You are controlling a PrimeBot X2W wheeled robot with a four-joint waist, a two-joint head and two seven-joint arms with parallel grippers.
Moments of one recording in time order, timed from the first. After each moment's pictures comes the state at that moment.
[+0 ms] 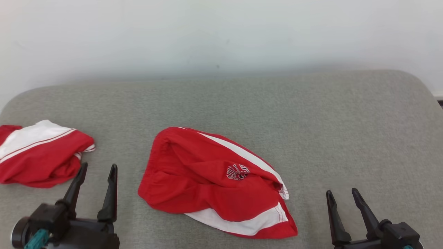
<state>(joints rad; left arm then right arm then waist) -0.14 0.25 -0.08 0.16 -0.29 -0.09 -0.26 0.03 -0.11 0.09 0.19 0.25 0.13 -0.26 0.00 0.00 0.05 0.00</state>
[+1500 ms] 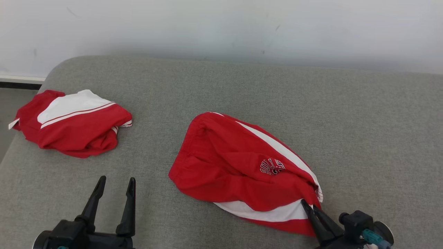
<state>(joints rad) -0.04 0.12 -0.03 0.08 -0.18 -0.13 -0.26 -0.18 -0.28 0.47 0.49 0.36 0.13 -0.26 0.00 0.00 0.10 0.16</state>
